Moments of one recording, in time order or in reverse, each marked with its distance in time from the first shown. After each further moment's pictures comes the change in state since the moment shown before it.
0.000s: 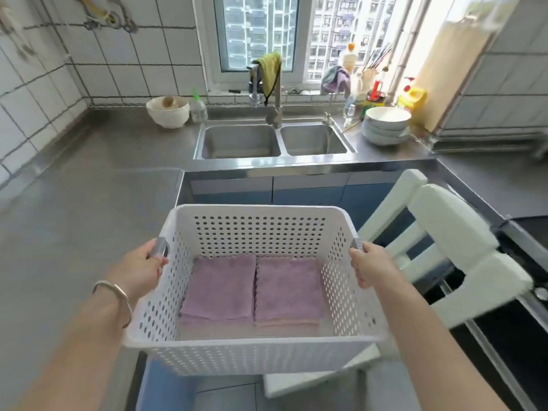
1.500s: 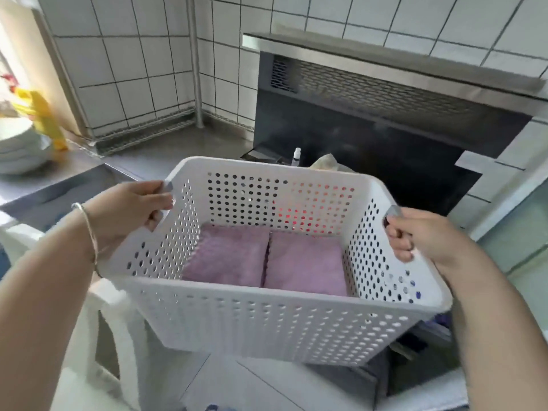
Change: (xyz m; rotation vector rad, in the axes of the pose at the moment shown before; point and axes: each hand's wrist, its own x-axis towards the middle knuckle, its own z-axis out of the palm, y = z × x) left_hand -0.234 0.383 0.562 0.077 -1.010 0.749; right_hand -0.204 0.289 -0.585 0.632 0.733 0.088
